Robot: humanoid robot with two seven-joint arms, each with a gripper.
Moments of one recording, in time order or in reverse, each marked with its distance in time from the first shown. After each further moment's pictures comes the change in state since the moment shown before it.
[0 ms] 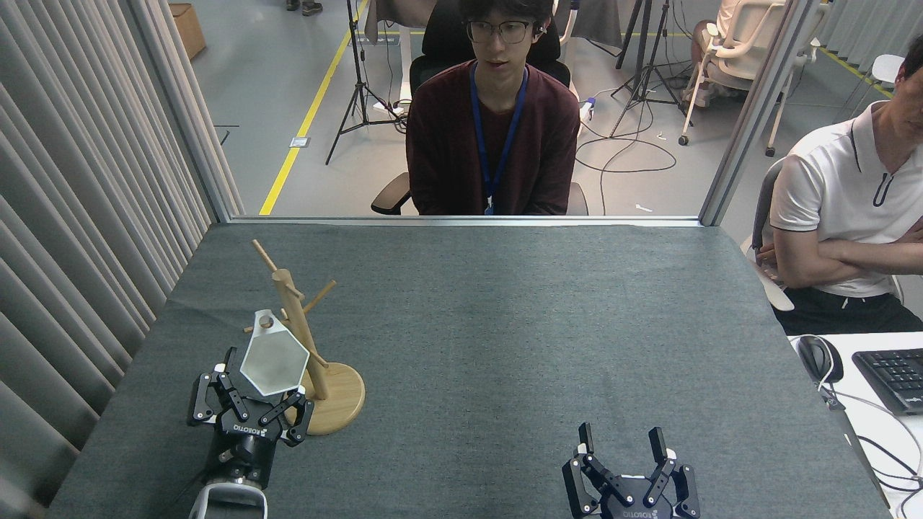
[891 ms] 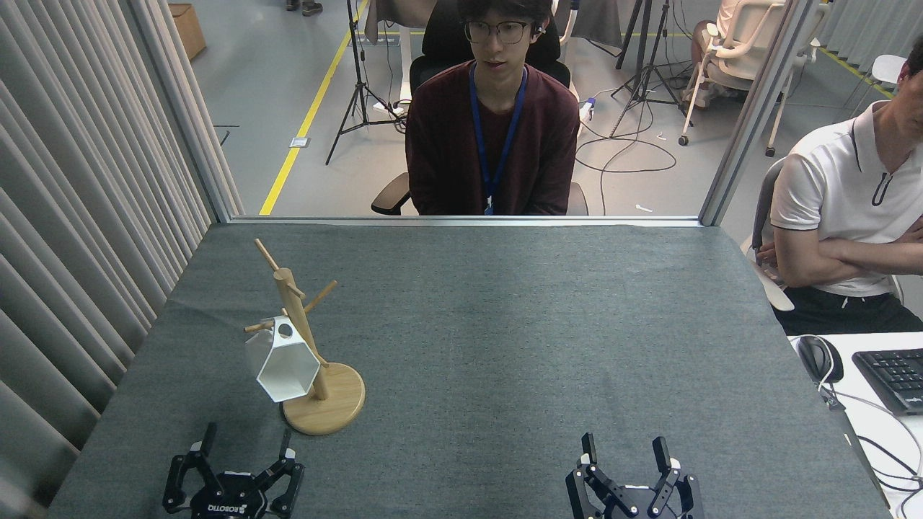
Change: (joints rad) left arm 0.297 0.005 0.008 -0.284 0.472 -0.187 -0.041; right arm 0.034 -0.015 -0.001 -0.023 0.004 -0.003 -0.003
